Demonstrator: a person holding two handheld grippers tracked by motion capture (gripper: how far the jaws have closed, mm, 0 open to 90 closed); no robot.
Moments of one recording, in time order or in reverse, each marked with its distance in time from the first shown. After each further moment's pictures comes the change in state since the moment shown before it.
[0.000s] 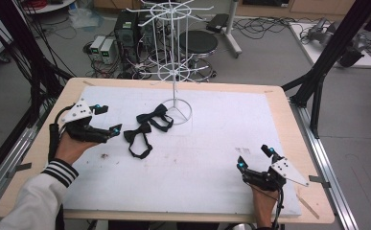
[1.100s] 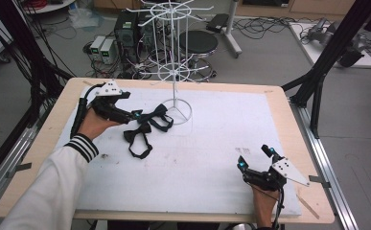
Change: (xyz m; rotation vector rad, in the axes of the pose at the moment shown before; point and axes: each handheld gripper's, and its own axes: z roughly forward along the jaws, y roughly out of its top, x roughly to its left) left arm 0.016 0.044 0.075 0.138 -0.072 0.036; right arm -0.001 0.000 0.000 -0.003 0.002 0.015
